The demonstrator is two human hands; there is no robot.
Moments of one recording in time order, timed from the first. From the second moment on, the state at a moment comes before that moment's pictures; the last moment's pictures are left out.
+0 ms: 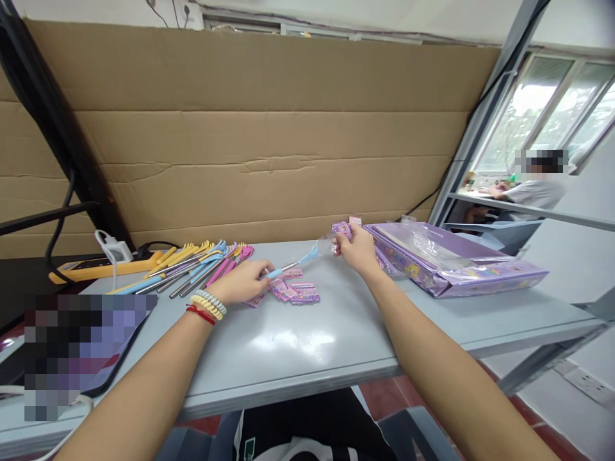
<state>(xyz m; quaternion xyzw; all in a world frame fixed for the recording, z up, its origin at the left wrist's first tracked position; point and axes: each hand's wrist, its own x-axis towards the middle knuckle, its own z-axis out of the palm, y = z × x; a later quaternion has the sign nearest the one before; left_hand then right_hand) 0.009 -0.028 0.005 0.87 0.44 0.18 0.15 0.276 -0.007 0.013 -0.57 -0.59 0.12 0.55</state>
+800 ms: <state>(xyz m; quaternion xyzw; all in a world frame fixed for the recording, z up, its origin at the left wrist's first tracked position) 0.132 0.014 0.008 0.80 0.43 0.30 0.30 0.285 0.007 -0.003 -0.44 -0.66 0.36 0.49</state>
